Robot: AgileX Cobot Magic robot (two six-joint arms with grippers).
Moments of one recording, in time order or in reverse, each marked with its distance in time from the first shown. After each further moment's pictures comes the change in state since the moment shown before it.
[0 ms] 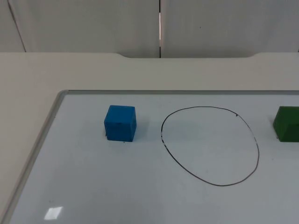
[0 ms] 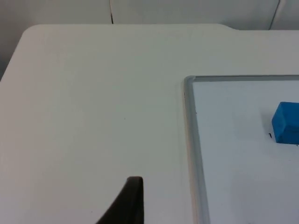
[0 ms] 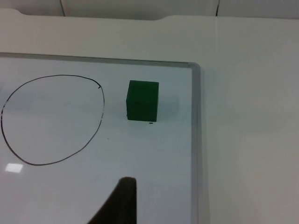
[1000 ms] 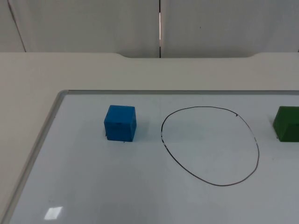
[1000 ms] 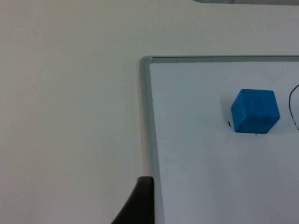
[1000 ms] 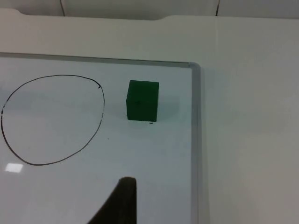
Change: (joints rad) right arm 0.000 0.000 0.000 0.000 0.000 0.000; left arm 0.000 0.283 0.000 -0.238 -0.142 0.161
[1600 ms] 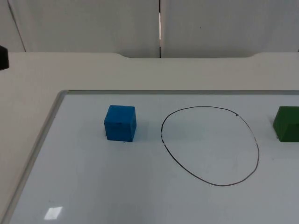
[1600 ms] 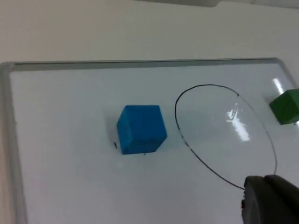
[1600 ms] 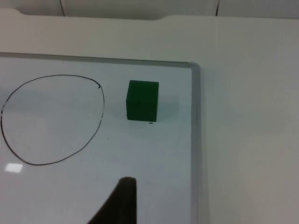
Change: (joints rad) right arm 0.000 0.000 0.000 0.000 0.000 0.000; left arm 0.000 0.338 0.000 -0.746 -0.072 0.650
